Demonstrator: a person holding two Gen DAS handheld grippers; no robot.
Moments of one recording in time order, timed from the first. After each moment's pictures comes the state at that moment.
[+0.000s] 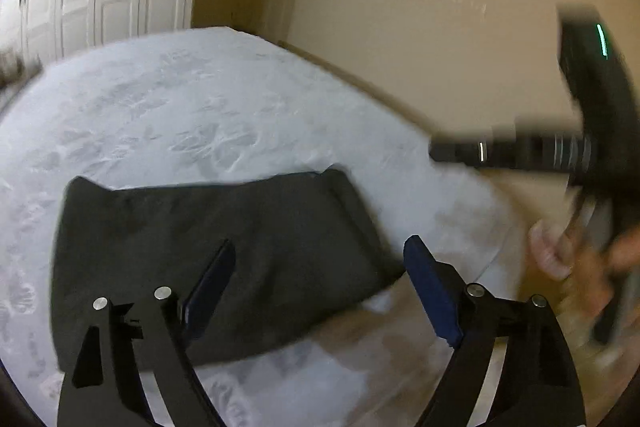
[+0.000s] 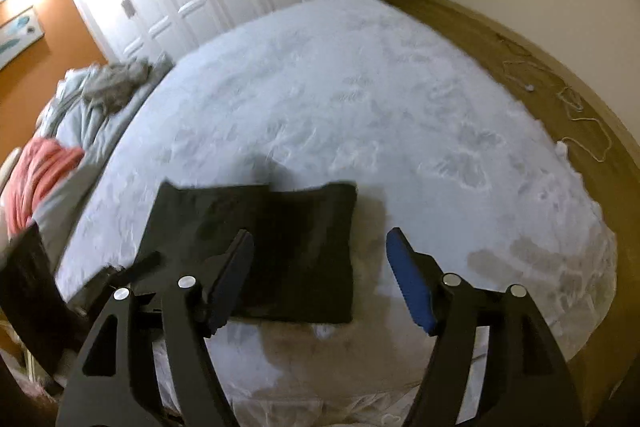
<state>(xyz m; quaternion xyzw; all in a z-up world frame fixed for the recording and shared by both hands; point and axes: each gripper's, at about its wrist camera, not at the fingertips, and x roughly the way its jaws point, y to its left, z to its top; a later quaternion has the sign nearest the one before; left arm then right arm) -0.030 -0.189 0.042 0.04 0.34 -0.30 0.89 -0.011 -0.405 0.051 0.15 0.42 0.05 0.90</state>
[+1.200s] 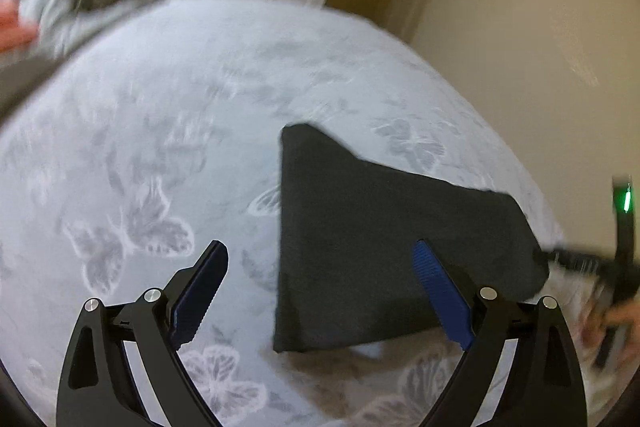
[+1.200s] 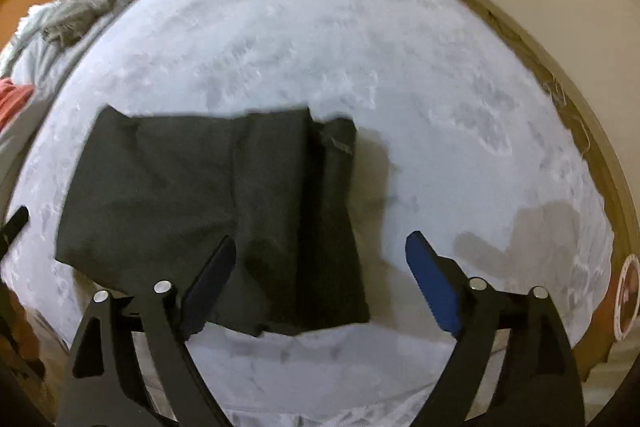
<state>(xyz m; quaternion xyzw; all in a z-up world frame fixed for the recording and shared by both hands) 0.031 0.004 0.020 -0.11 0.41 -0.13 0.90 0.035 -0.361 -0.023 0.08 0.53 -0.01 0.85</state>
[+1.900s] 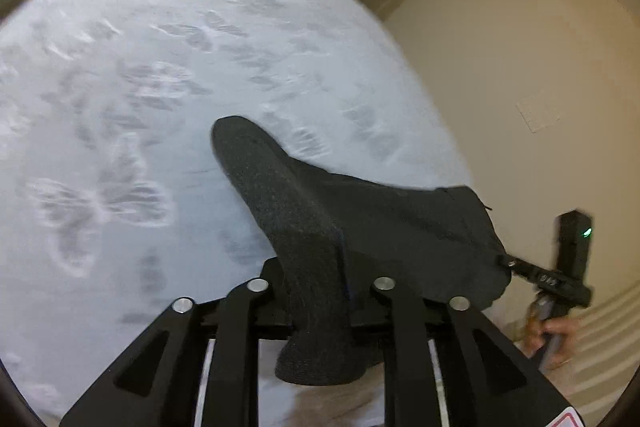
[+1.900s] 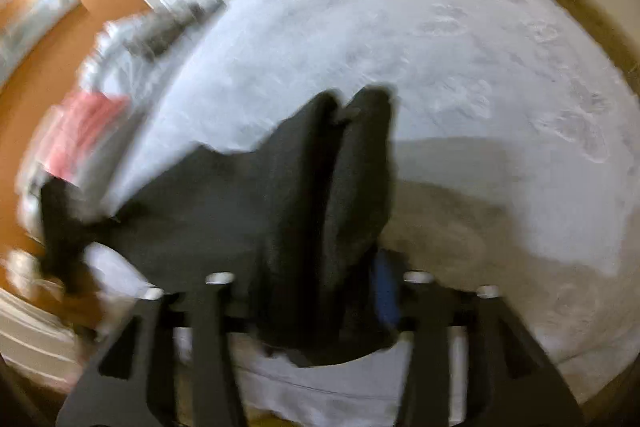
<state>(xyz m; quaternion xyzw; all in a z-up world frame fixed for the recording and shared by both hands) 0.031 0.032 0.029 -0.17 0.47 -0.20 0.84 0.027 -0.330 0.005 0.09 0.51 0.06 0.86</state>
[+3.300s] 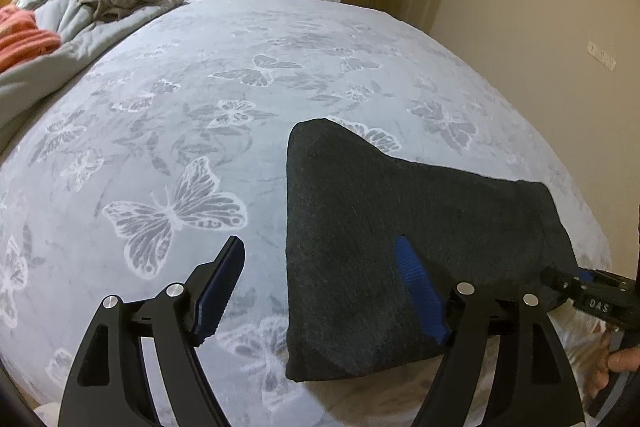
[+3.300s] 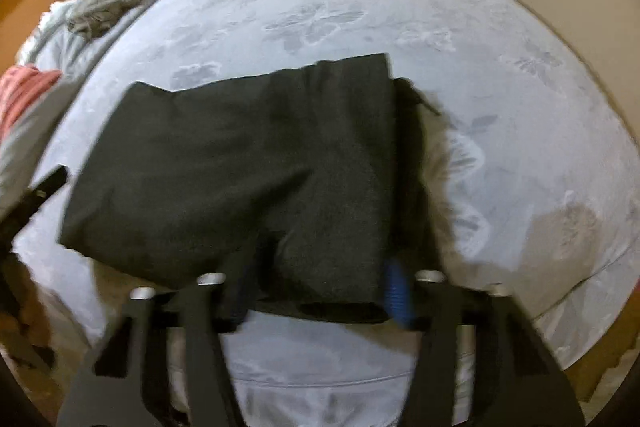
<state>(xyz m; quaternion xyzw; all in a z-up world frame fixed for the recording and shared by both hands) -0.001 0.021 0.011 -0.05 0.40 -0.09 0.91 -0.018 -0.286 -0.025 0.09 0.48 0.02 0.87</state>
